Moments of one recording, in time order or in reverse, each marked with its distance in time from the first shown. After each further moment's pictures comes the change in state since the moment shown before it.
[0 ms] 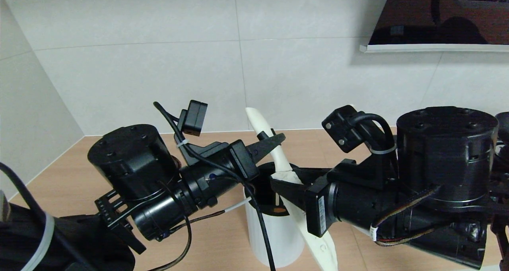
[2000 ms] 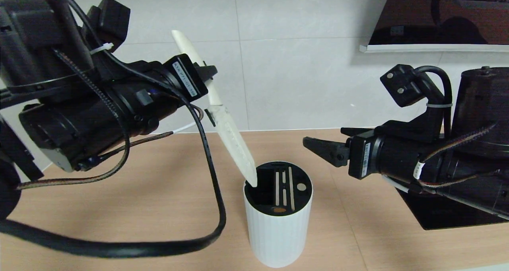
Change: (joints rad) left arm 0.090 -0.247 -0.408 0.742 0.438 0.330; right arm -0.192 -0.099 -0.008 0.013 0.003 -0.012
